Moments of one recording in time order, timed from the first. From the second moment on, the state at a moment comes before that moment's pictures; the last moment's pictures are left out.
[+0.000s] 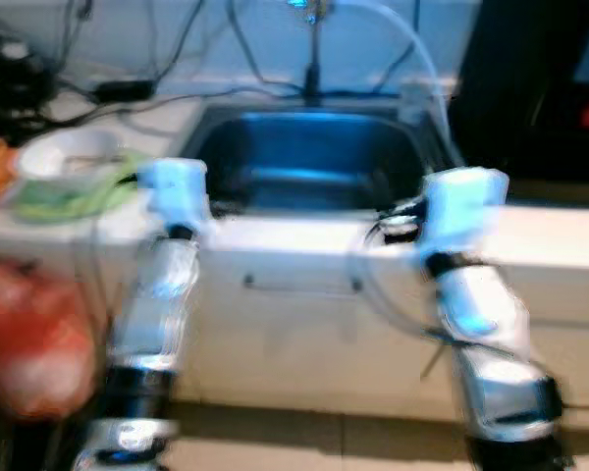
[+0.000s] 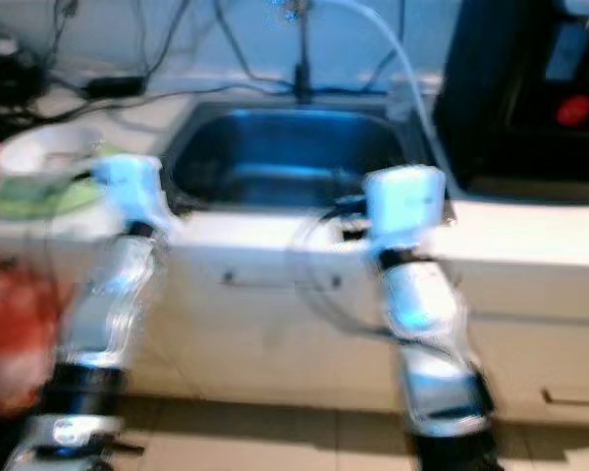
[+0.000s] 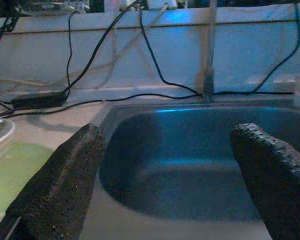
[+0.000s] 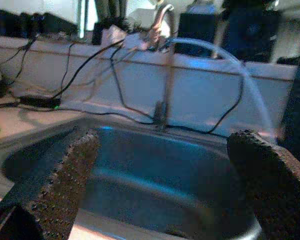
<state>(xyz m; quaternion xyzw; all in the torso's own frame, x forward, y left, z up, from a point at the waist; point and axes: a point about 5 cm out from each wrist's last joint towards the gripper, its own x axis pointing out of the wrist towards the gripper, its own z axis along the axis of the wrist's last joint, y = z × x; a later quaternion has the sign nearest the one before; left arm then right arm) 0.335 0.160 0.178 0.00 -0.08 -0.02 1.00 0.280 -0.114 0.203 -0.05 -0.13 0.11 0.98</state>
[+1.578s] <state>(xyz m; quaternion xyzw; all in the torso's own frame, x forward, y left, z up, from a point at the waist) 0.336 0.146 0.179 -0.02 -0.08 -0.04 1.00 0.280 -0.122 0.203 -0.05 -0.13 0.10 0.99</state>
